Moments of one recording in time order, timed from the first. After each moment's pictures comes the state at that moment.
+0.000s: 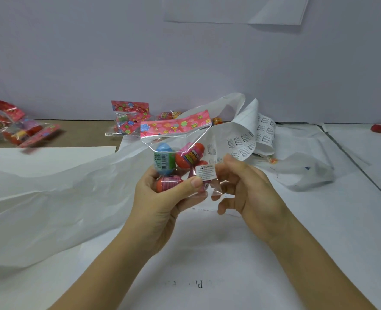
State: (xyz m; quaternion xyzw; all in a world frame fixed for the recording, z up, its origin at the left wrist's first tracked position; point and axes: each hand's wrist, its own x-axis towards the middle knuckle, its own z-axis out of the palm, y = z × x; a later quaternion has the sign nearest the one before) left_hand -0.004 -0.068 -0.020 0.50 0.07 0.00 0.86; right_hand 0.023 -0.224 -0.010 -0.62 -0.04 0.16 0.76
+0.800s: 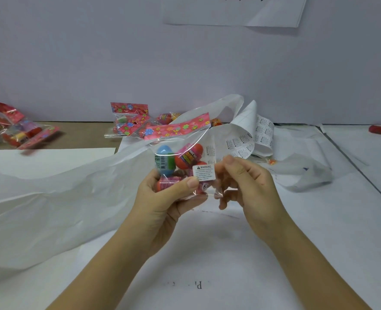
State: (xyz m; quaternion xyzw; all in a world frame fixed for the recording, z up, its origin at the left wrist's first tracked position) left_hand -0.005 -0.063 -0.021 0.49 0.04 -0.04 0.87; right_hand 0.020 -0.222 -0.011 -0.66 -0.10 0.06 0.74
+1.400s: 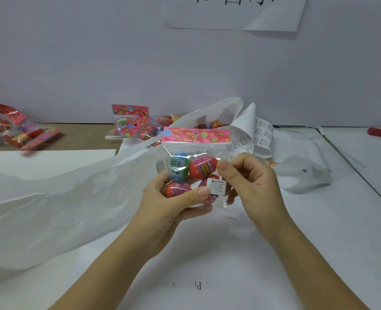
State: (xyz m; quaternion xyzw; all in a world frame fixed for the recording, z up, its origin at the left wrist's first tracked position) left_hand -0.006 -0.066 -0.021 0.56 0.05 -0.07 0.83; right_hand 0.025 -0.227 -0.013 -0.72 -0.12 -0.03 0.68
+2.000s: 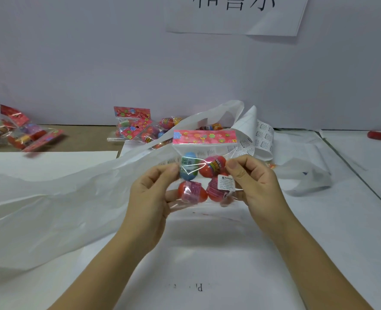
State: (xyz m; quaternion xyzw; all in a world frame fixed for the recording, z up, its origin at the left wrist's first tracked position) left_hand -0.001 -0.059 -0.015 0.55 0.09 0.02 0.83; right_hand 0.034 -0.232 -0.019 -0.66 -0.09 0.03 0.74
